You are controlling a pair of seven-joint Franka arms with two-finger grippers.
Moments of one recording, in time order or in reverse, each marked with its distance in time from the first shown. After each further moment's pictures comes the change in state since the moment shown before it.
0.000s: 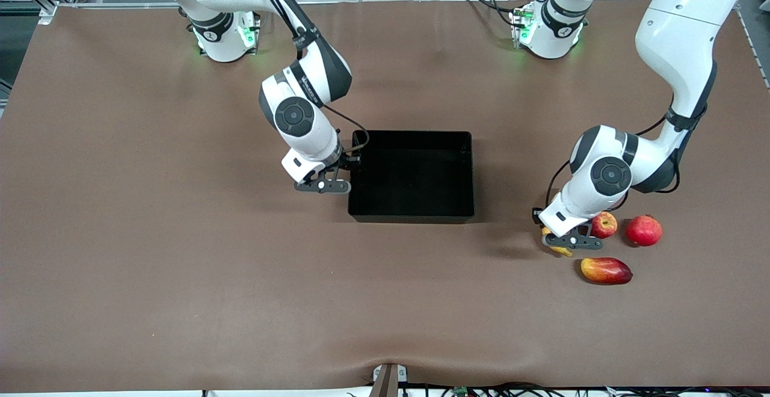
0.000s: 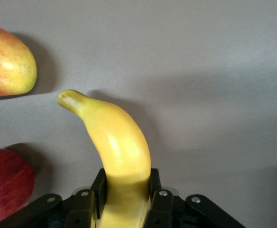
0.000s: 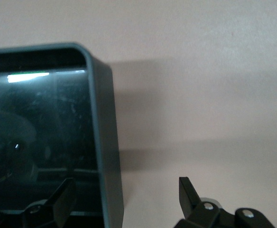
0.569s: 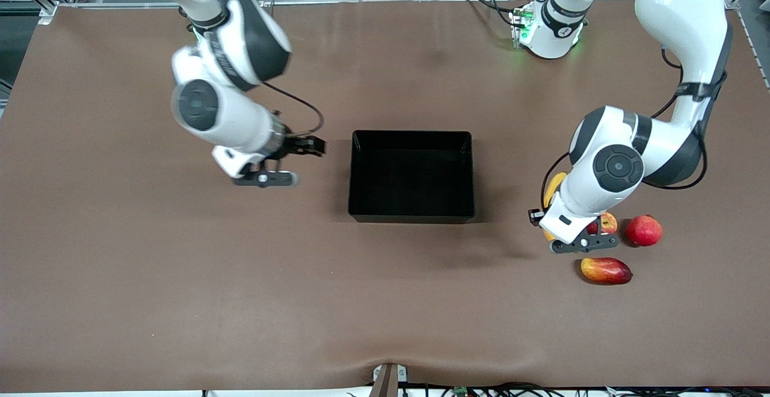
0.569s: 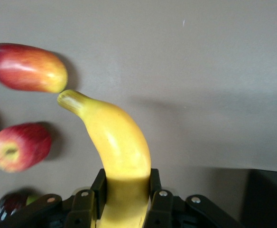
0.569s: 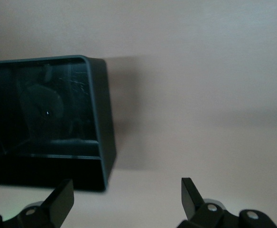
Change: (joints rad) left arm -0.088 -0.076 -0.008 0.166 -0.108 -0.245 -0.139; right arm -0.114 -0.182 0.013 0.047 0.056 -0.297 -0.085
